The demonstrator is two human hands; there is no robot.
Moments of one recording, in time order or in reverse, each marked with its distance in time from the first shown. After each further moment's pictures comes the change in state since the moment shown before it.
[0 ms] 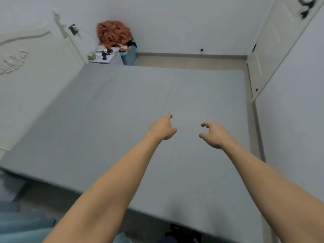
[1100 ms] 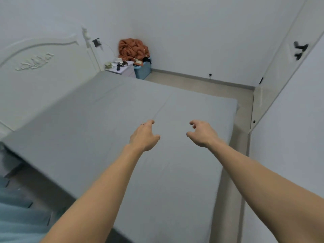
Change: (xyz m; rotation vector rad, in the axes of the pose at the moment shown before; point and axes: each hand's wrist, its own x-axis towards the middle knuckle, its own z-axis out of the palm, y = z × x) left_hand -0.042 0.213 0.036 -0.158 0.258 -0.242; right_hand 0.040 0.151 -0.165 -0.051 0.017 -0.258
